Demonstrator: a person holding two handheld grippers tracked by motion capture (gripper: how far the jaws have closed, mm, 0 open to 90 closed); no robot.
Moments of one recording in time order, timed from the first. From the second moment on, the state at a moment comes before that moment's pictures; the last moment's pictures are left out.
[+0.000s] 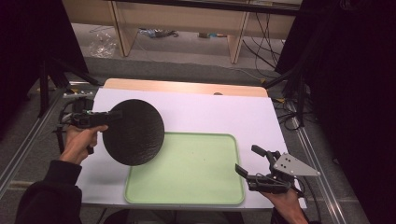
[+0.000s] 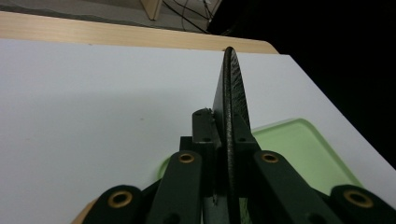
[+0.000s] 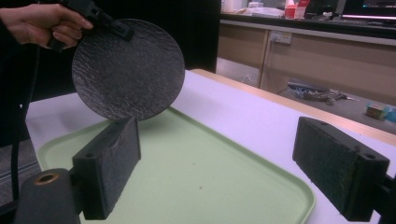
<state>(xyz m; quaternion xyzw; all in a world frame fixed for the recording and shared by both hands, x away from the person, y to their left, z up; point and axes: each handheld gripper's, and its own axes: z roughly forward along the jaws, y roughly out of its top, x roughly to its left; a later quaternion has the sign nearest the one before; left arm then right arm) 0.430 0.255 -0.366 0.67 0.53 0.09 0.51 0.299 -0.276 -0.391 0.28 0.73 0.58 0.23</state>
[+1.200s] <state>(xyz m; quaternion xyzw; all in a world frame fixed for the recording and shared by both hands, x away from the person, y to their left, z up) 0.409 0.112 -0.405 0.73 0.45 -0.05 0.51 0.299 -0.276 -0.391 0.27 0.72 0.59 0.24</state>
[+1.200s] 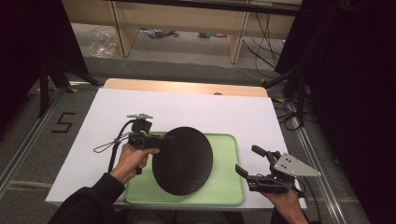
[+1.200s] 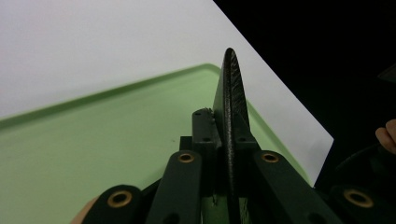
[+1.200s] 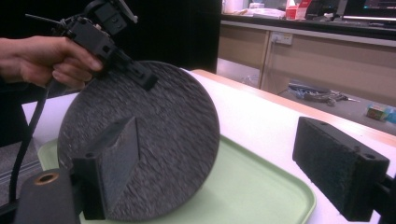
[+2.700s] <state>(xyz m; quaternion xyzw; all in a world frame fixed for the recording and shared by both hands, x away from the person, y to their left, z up) 0.429 0.135 -0.462 0.76 0.47 -0.10 0.43 0.299 -0.275 -0.391 0.27 0.73 0.59 0.24</state>
